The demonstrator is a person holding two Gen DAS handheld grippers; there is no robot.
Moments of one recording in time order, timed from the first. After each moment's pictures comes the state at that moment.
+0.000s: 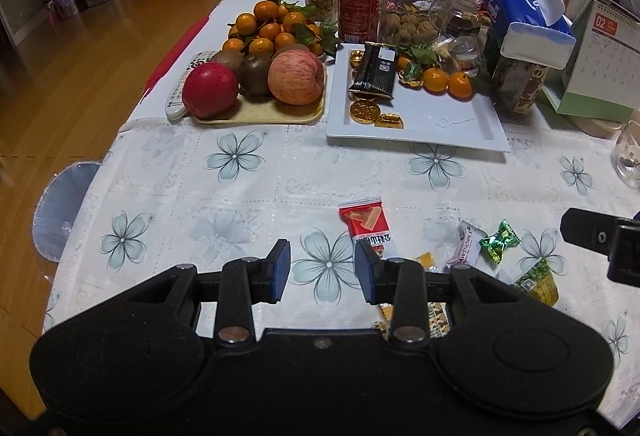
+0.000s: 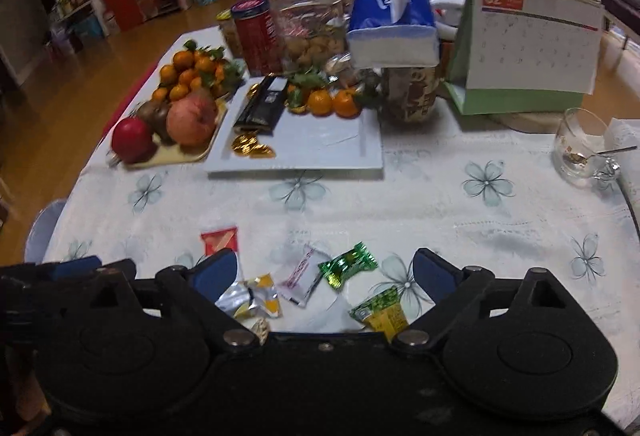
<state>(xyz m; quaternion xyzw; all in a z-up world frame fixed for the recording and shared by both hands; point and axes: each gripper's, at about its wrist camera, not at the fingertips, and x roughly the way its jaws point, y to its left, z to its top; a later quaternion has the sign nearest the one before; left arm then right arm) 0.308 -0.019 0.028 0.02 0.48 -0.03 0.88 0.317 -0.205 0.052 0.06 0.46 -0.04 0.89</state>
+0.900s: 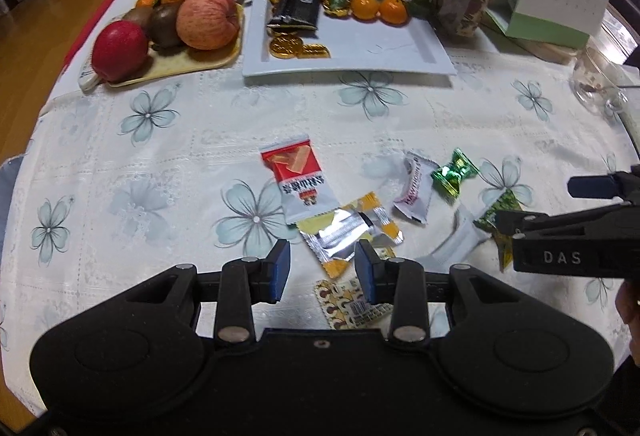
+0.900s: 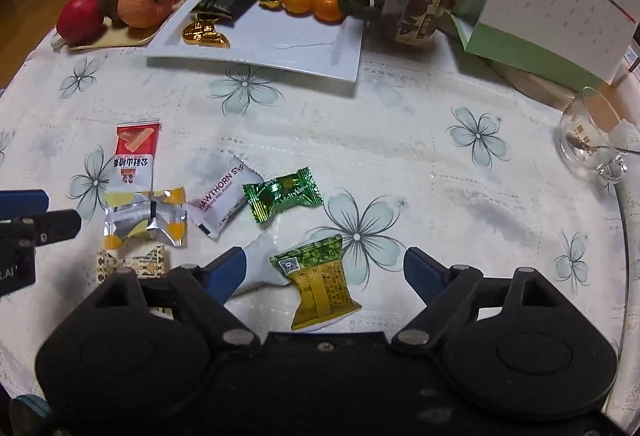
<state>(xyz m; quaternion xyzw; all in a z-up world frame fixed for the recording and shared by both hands) 0.311 -0.050 -0.013 0.04 0.54 -0.13 0.83 0.343 -0.222 -0.031 -0.05 0.56 -0.02 0.82</state>
